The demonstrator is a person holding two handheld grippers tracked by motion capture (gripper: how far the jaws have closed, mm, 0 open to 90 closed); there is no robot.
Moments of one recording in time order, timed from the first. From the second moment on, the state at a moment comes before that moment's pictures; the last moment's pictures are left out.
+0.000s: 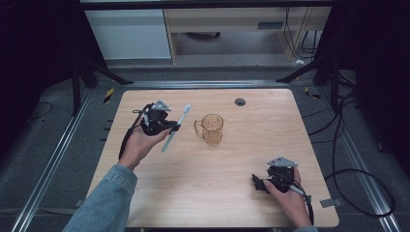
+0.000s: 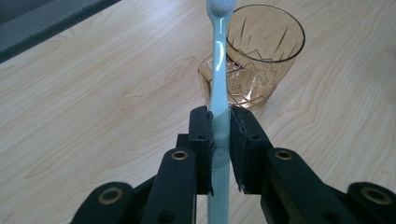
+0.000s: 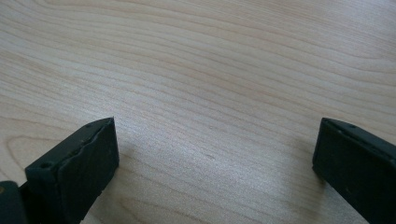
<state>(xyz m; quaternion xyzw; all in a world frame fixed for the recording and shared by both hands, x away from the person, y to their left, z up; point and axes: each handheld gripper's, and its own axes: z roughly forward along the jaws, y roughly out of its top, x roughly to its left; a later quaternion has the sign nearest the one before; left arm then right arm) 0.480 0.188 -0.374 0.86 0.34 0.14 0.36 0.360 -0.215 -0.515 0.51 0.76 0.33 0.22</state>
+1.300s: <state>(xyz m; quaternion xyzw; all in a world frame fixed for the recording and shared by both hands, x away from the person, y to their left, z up) 0.476 0.197 -0.355 0.78 0.34 0.23 0.47 0.360 -0.215 -0.515 0.51 0.76 0.33 0.22</state>
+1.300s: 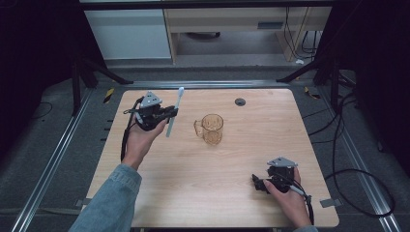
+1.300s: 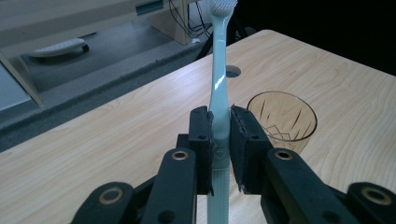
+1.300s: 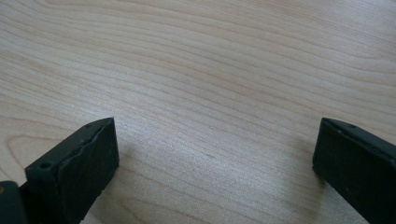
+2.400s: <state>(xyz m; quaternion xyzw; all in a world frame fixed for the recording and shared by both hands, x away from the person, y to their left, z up) 0.467 0.192 -0.358 0.73 0.33 0.27 0.54 0.360 -0.216 -0.515 0.51 0.76 0.33 0.22</state>
